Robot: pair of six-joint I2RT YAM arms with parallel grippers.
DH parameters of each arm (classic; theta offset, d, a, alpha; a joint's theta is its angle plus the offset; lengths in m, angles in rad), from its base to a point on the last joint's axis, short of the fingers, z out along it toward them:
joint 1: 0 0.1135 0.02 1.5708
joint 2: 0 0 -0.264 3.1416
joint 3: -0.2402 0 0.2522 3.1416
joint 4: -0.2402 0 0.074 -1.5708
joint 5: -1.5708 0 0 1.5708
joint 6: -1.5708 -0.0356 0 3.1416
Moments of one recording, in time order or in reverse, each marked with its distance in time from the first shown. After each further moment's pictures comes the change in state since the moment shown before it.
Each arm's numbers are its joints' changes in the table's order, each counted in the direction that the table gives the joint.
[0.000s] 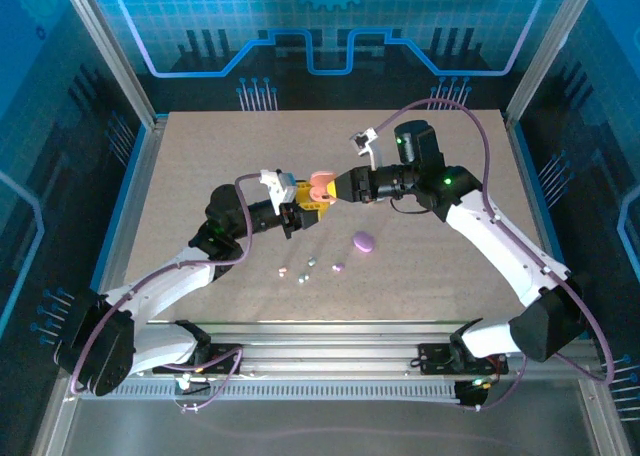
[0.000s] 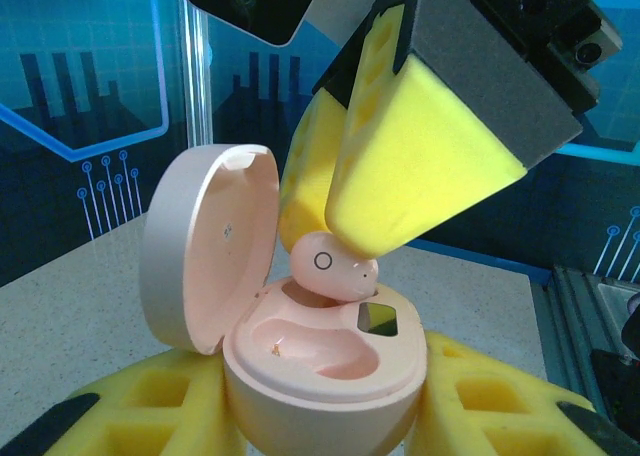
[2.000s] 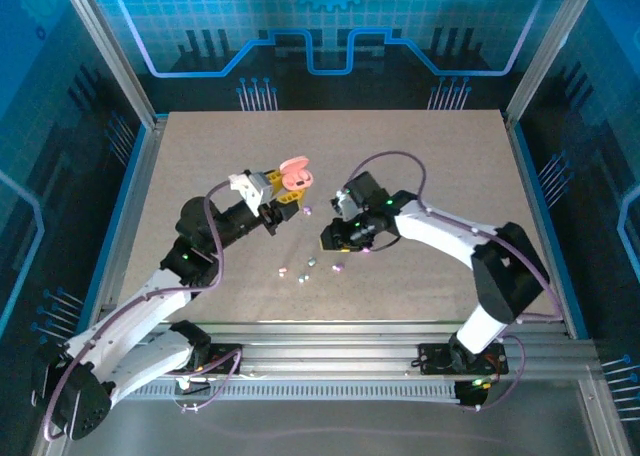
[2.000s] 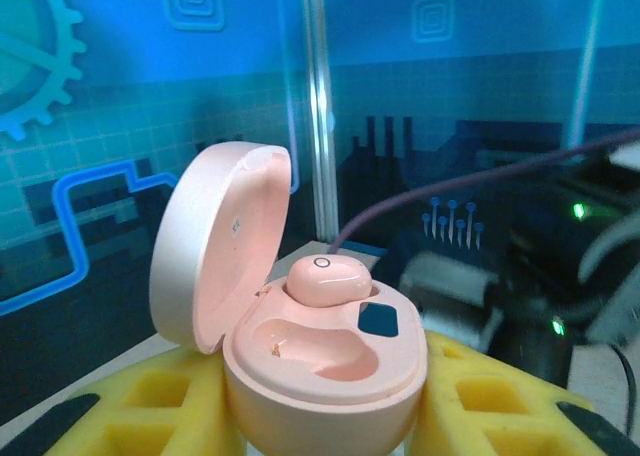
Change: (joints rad) left arm -0.005 0.274 0.002 -0.184 0.296 -0.113; right arm 0.169 -0.283 0.206 -0.045 -0.252 -0.158
